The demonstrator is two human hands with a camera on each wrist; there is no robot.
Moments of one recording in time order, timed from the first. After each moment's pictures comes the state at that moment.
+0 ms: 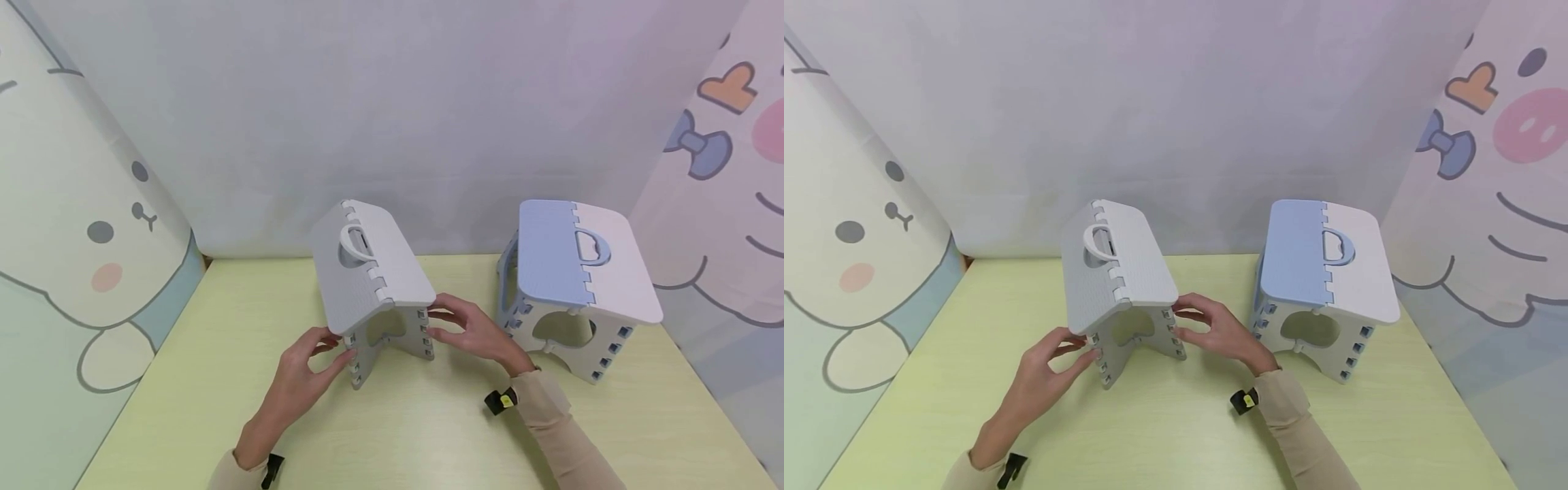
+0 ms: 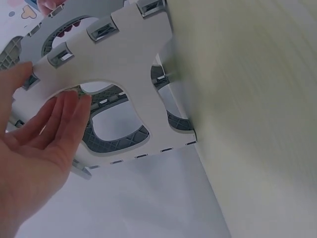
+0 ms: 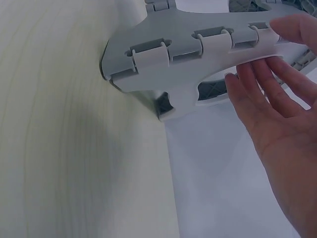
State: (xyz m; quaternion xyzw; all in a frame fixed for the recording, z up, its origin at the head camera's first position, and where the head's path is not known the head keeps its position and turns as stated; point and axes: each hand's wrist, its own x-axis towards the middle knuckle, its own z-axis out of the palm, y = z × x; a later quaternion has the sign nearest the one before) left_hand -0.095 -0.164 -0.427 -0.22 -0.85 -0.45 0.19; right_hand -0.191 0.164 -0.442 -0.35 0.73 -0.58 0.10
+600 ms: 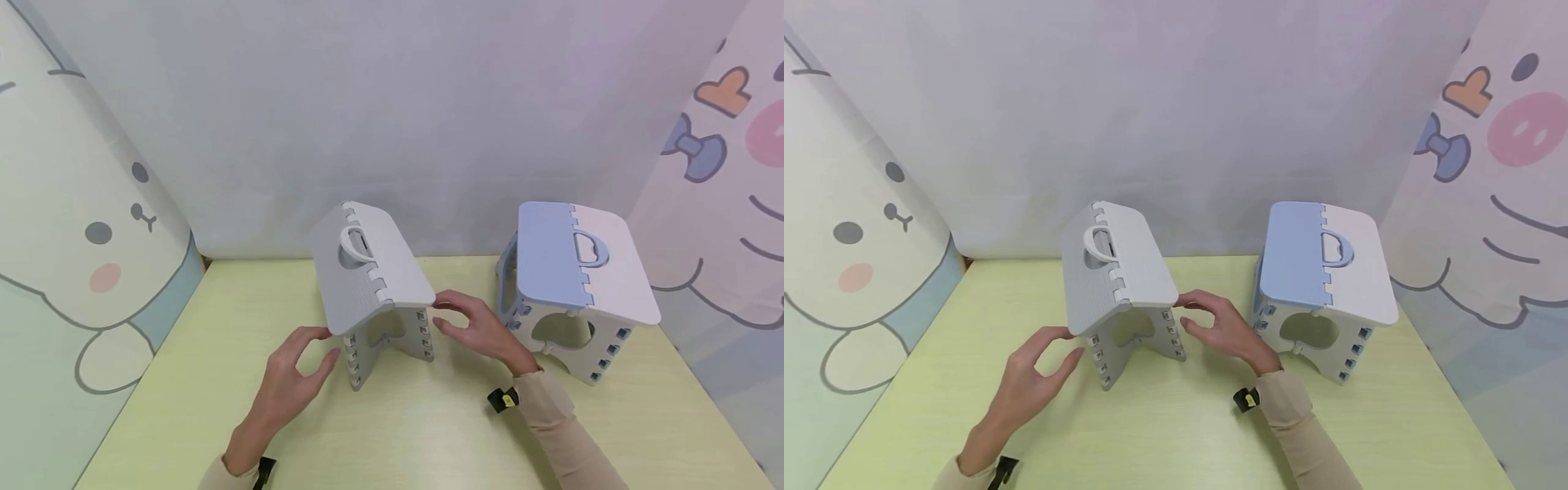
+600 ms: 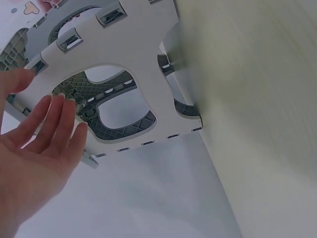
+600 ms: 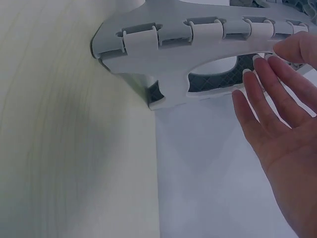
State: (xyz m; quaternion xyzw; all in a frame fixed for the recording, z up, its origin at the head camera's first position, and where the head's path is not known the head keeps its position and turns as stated) left_hand -0.091 -0.174 -0.420 -0.22 -0.85 -0.40 0.26; right_hand -0.193 0.166 -0.433 -0.36 0.77 -0.53 -0.01
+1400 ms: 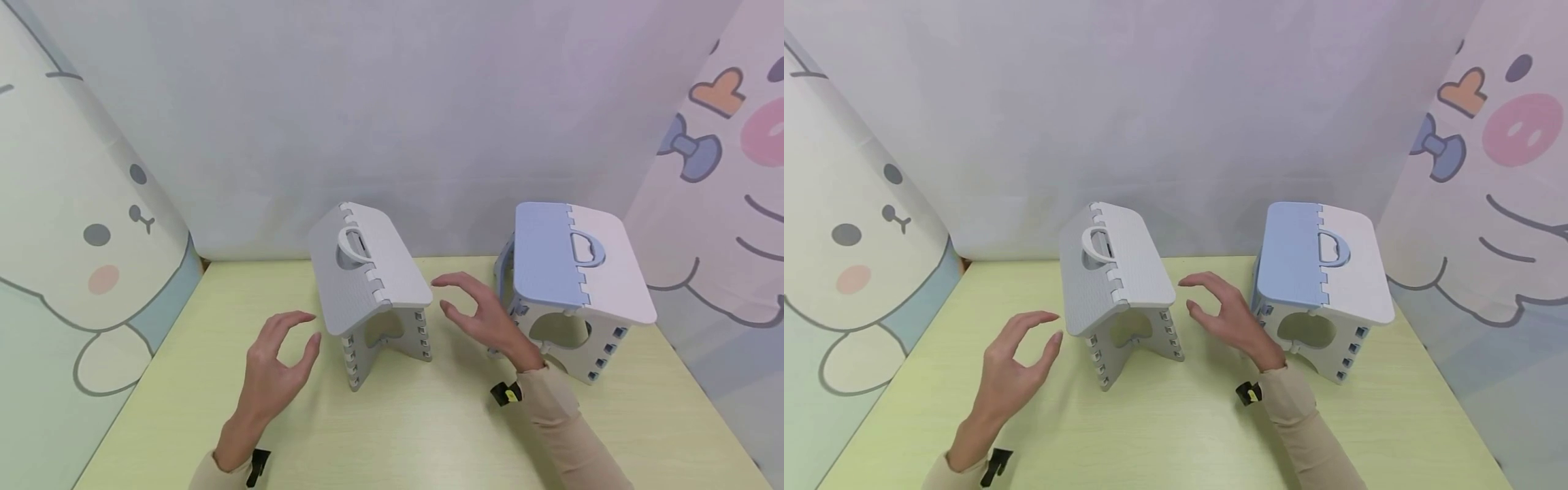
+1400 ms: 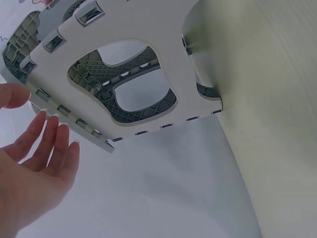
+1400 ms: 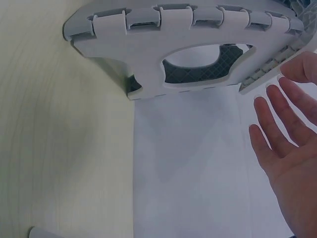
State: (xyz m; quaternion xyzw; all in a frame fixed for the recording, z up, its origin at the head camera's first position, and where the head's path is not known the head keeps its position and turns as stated) left_hand -0.092 -0.179 -0.398 -0.17 -0.85 -0.39 0.32; right_hand -0.198 0.171 -0.415 -0.36 0.78 -0.49 -0.15
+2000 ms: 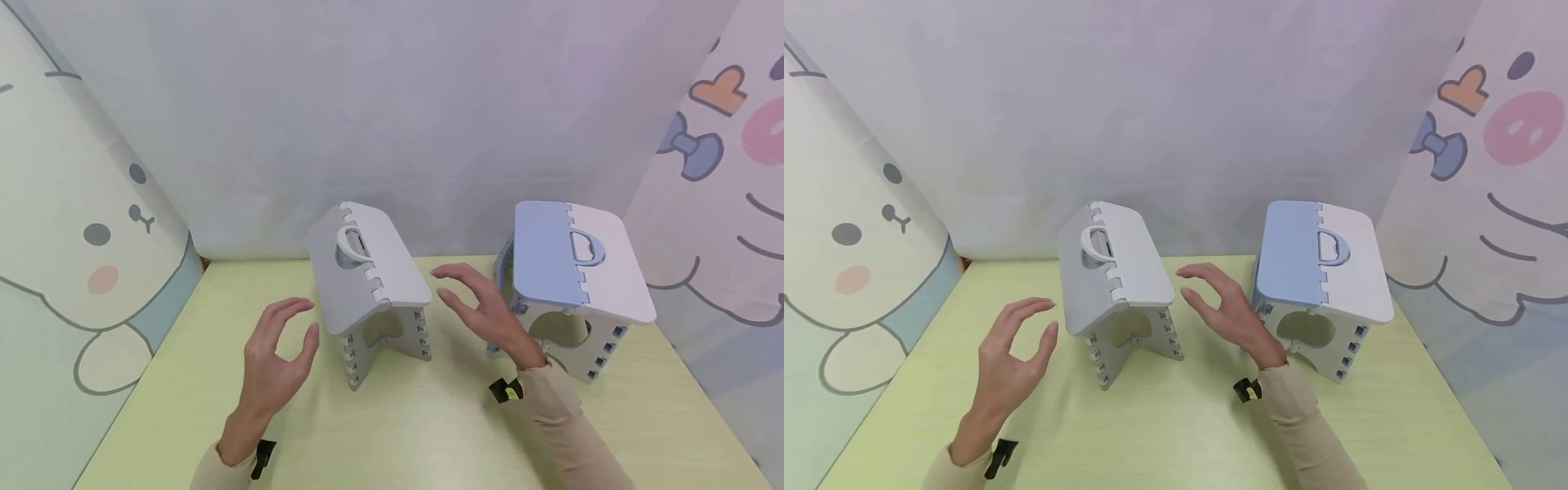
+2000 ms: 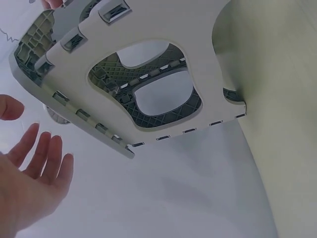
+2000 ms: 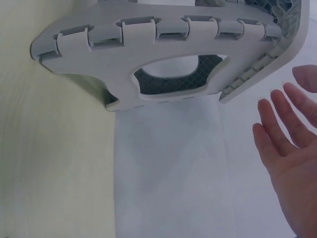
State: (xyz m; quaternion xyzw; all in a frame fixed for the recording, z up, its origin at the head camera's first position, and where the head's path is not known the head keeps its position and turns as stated) left_hand -0.099 -0.168 -0.384 -0.21 -0.80 -0.41 0.39; right_hand -0.197 0.170 -0.399 -0.38 0.76 -0.49 -0.17
